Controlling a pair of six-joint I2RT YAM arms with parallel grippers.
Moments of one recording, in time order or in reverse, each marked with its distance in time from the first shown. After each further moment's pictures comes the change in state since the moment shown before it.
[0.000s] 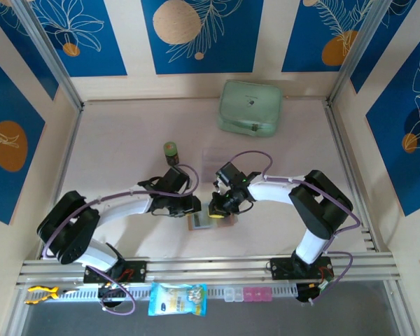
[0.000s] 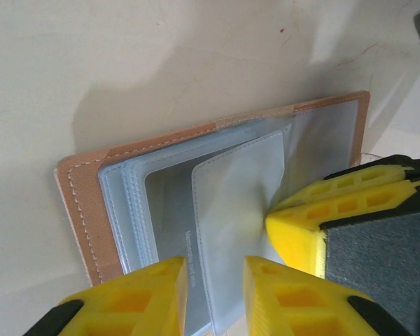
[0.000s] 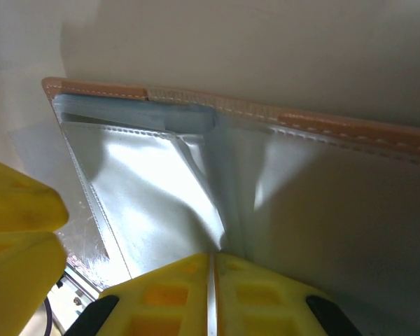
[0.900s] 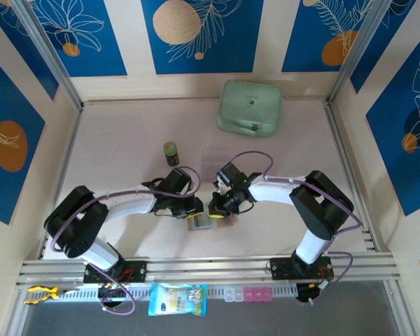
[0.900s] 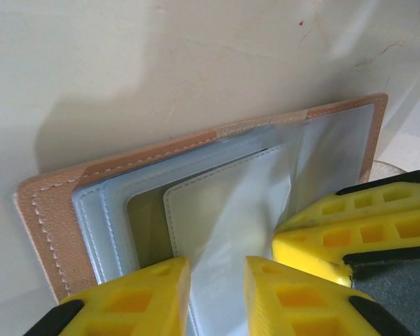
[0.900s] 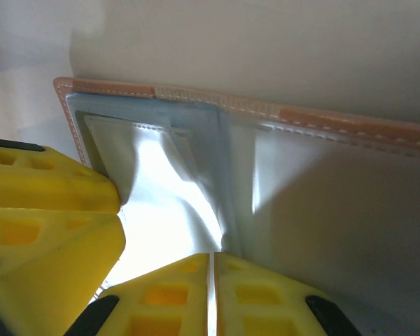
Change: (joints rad) left arm -0.001 0.059 -0.008 0.060 0.028 -0.037; right arm -0.002 -0.008 -0.013 0.025 -0.015 0.004
